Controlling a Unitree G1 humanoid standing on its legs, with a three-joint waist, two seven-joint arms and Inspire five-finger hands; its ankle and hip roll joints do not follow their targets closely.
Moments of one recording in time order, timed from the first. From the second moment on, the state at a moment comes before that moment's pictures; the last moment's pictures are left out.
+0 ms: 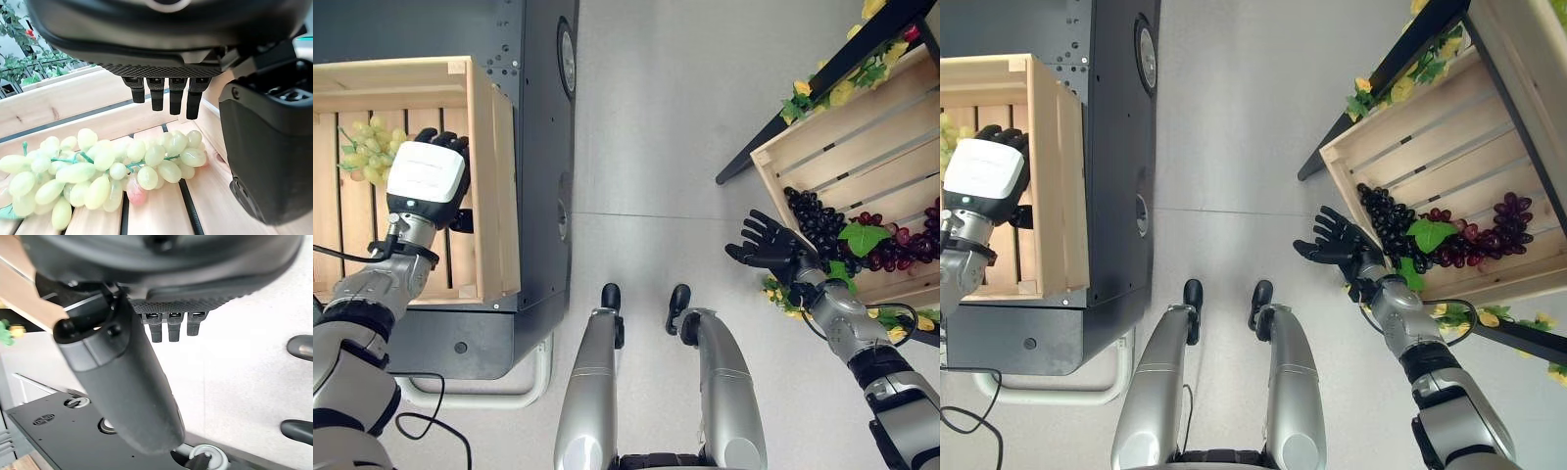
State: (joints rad) left arm -0.84 1.05 -0.76 1.03 0.64 -0.22 0.72; right arm -0.51 -0.63 0.33 0.69 0.87 -0.06 0.20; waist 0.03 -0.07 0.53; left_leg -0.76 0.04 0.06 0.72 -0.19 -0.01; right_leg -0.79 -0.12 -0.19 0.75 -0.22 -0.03
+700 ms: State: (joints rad) left arm -0.91 1.06 -0.81 1.12 0.57 -0.02 0.67; right arm -0.55 -0.66 0.37 0.73 0.92 -0.05 0.27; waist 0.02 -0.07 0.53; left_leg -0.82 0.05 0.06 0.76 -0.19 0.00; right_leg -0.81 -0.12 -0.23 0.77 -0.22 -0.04
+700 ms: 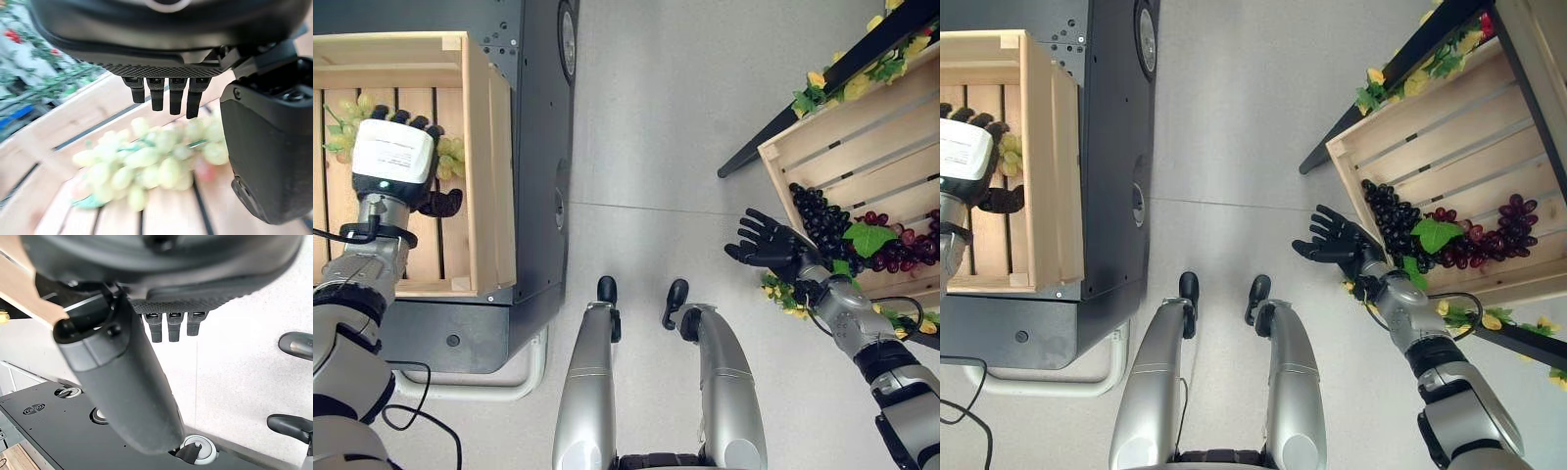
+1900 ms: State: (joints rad) left arm -1.10 1.15 -0.94 1.01 0.59 -0.08 0.46; right arm -0.60 -0.70 0.41 0.73 1.01 -0.05 0.30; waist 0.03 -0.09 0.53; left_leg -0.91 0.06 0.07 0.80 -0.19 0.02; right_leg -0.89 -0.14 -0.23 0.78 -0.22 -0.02
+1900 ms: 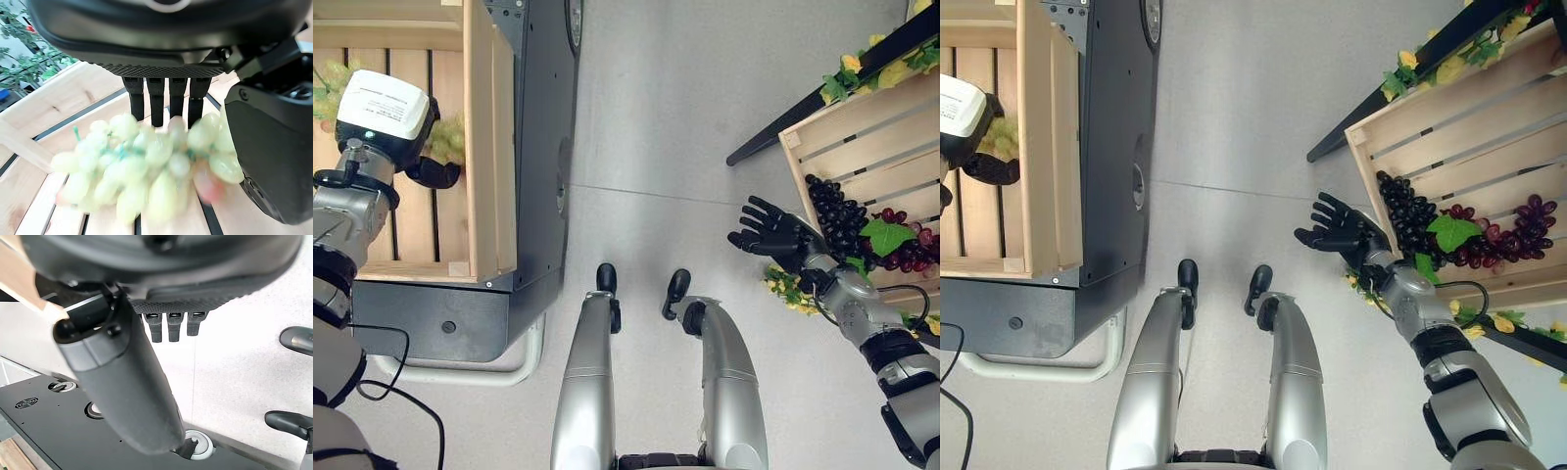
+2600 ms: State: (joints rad) left arm -0.98 1.10 -0.84 1.06 0.39 -0.08 0.47; right arm -0.57 -0.70 0.41 0.65 1.03 -0.05 0.31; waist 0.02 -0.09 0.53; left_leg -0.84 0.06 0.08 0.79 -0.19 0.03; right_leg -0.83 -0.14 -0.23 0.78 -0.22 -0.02
